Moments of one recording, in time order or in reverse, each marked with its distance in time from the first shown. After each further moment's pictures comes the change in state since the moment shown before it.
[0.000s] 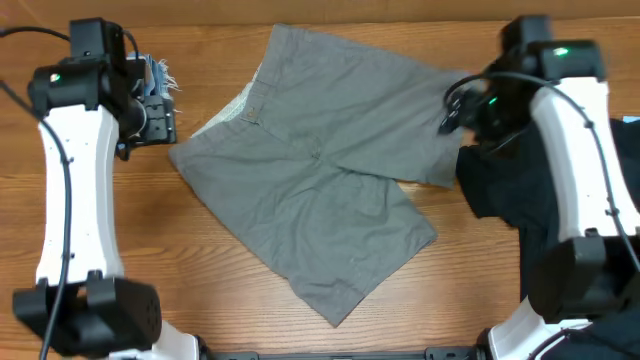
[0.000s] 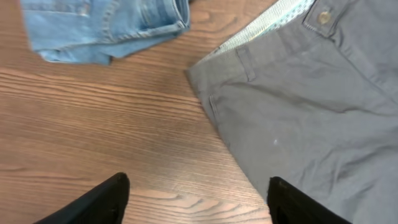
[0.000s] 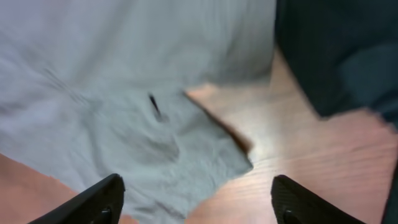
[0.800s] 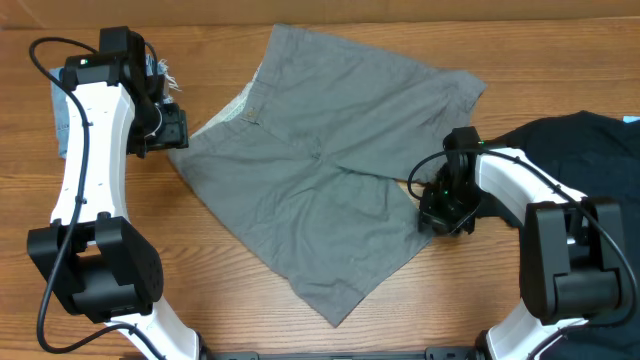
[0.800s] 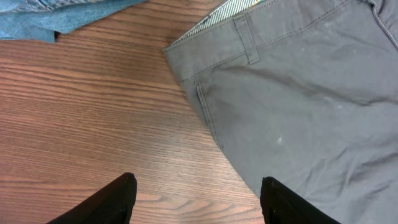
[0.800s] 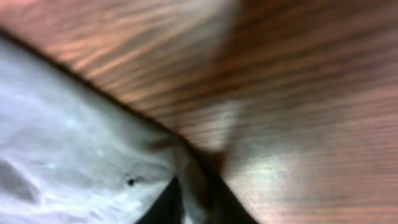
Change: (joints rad) left arm 0.000 0.160 -0.001 -0.011 0.039 -0.006; right arm 0.049 0.004 -0.715 0.473 -0.037 0.005
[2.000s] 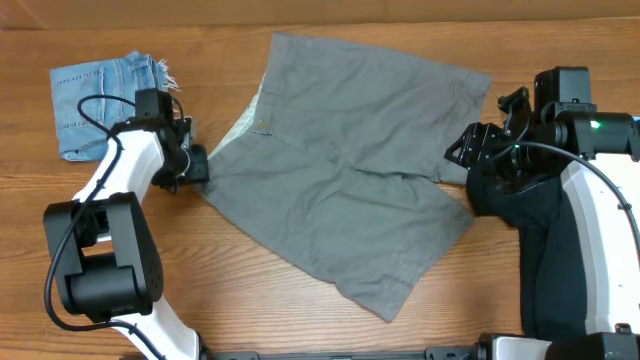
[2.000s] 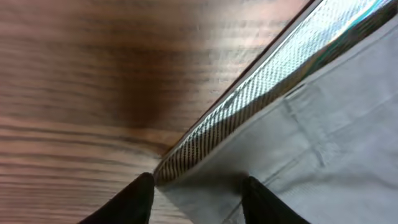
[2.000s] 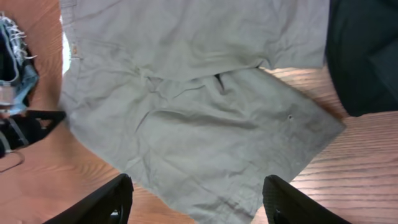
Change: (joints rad) left arm 0.000 0.000 -0.552 0.604 0.089 0.008; right arm -0.162 -0.360 0.375 -0.262 -0.159 -0.084
